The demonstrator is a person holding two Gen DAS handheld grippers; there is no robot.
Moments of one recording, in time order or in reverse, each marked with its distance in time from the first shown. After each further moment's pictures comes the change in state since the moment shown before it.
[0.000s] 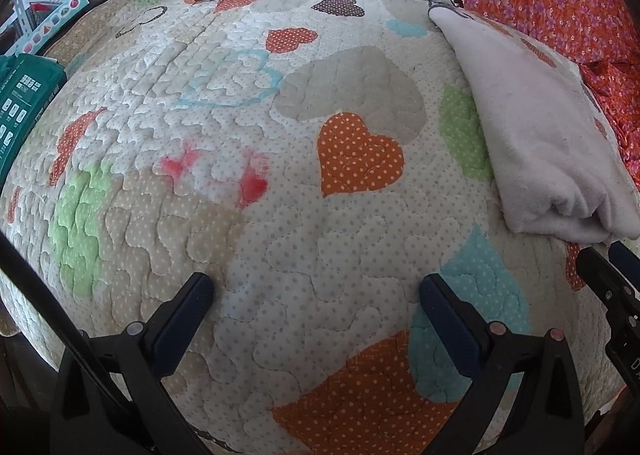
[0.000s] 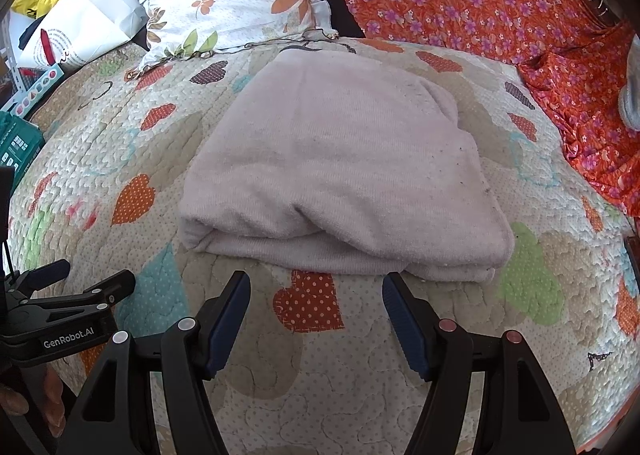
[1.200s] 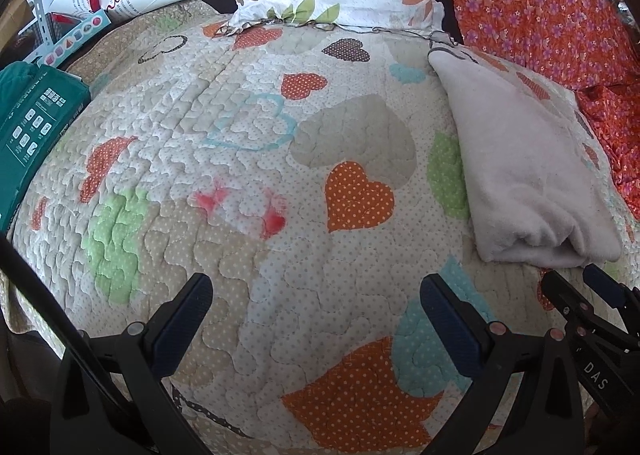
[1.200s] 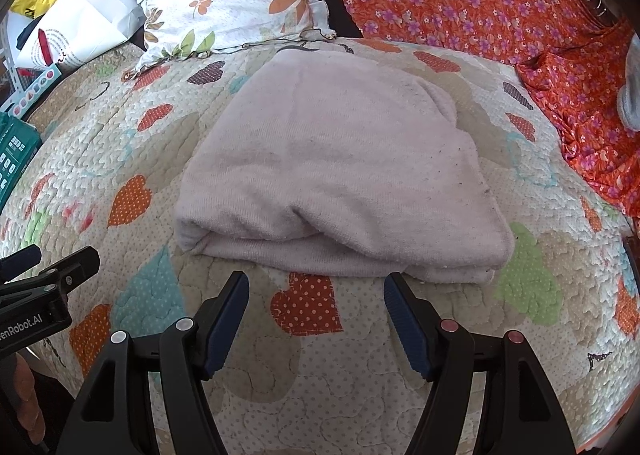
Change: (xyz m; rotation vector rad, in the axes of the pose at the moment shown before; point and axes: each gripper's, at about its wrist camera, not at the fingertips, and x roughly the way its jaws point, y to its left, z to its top) left arm -0.038 0.002 0.006 -0.027 -0.102 0.013; right arm 0.001 -0.002 0.000 -0.001 -0.004 -0.007
